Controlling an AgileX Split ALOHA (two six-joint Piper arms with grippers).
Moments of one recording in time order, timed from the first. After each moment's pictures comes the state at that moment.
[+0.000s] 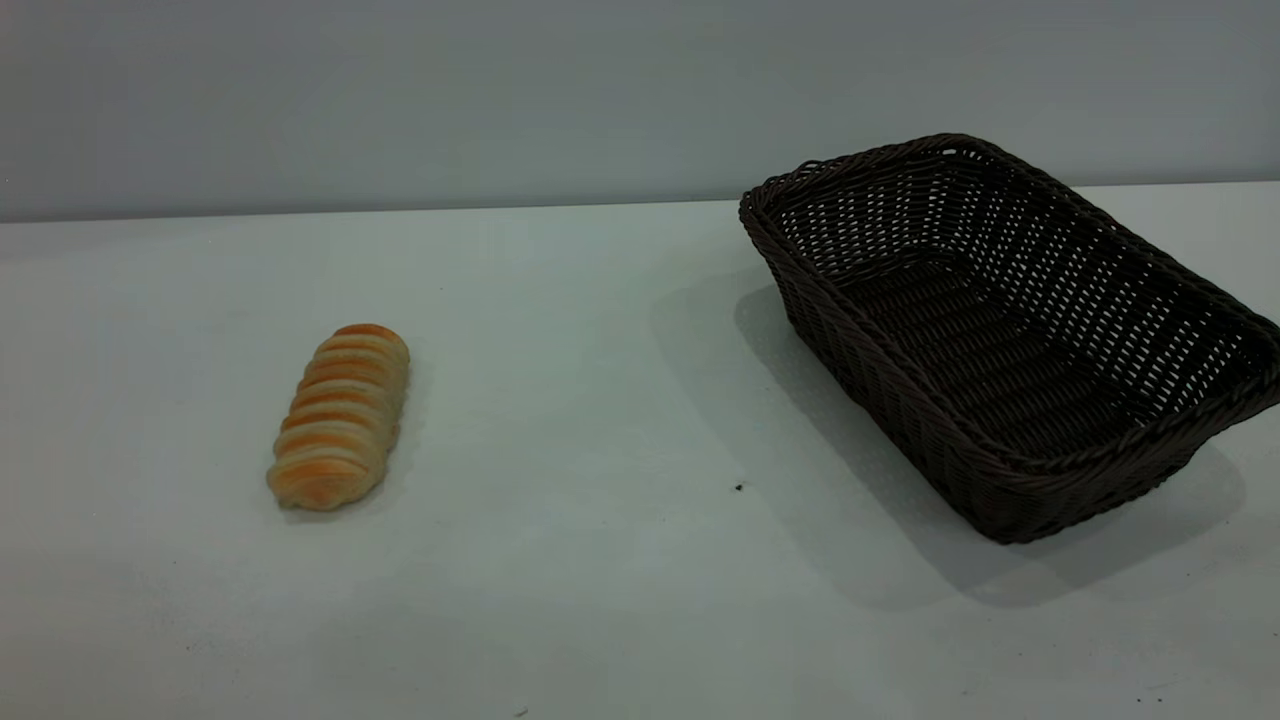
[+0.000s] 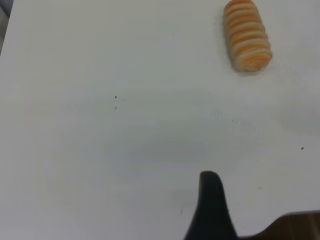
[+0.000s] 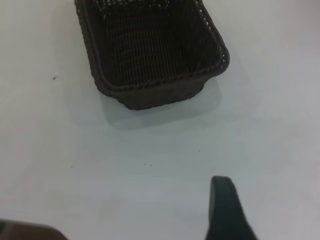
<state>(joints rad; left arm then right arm) -0.03 -0.02 -0.48 0.03 1.13 0.03 0.05 -0.02 -0.47 0.06 1.13 -0.11</state>
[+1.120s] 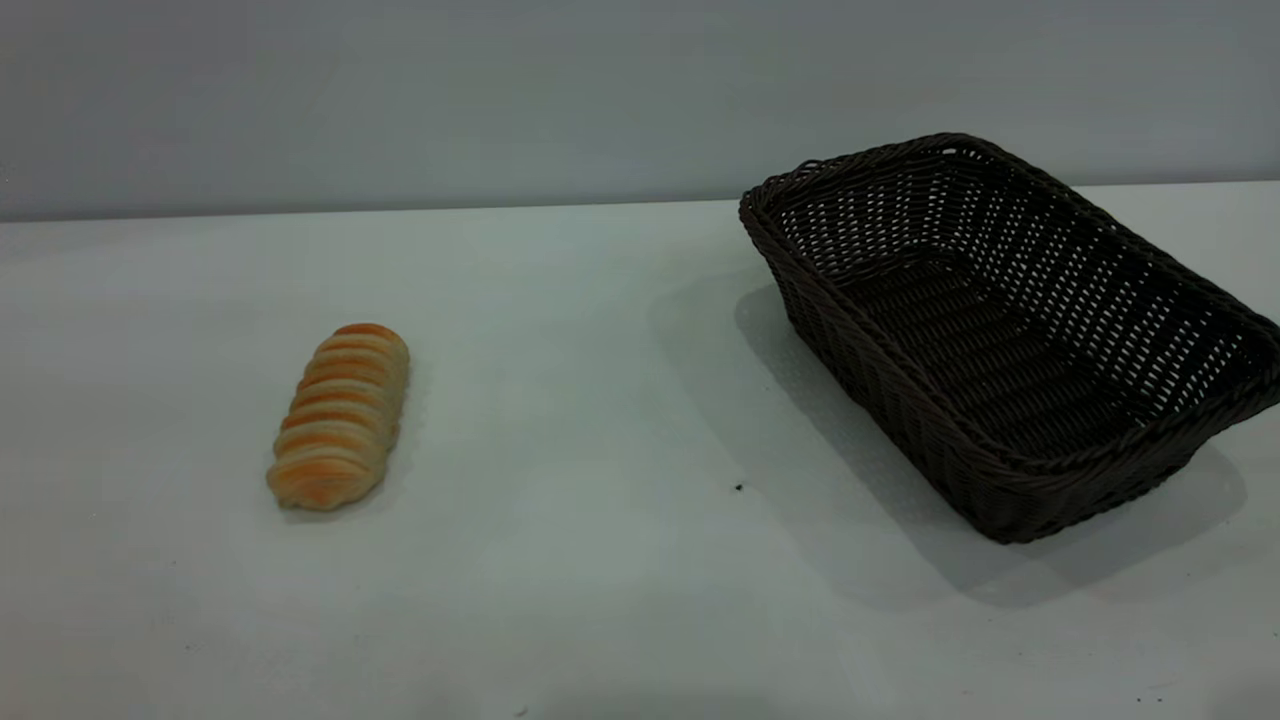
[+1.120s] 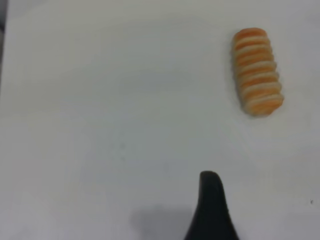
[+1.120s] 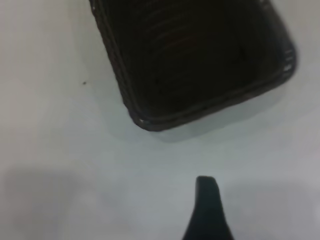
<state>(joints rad) -0.03 0.82 -0.82 0.03 0.81 0.06 0.05 0.88 -0.62 0.26 0.70 -0.10</state>
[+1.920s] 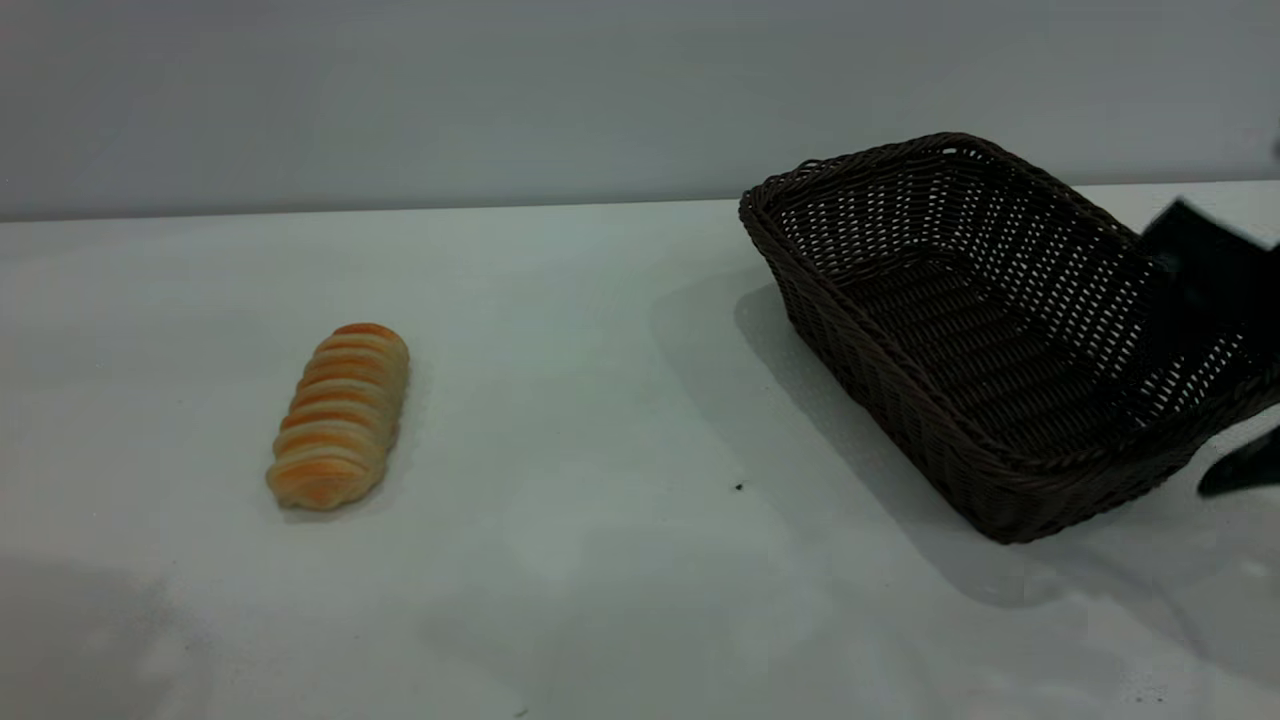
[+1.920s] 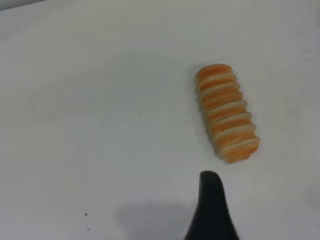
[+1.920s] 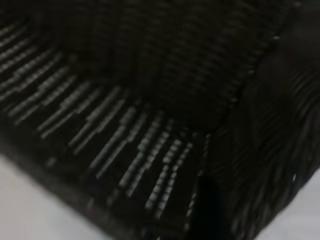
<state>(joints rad) -0.03 1.10 -0.85 -0.14 0.55 0.25 0.05 1.79 -0.68 1.02 0.27 -0.15</state>
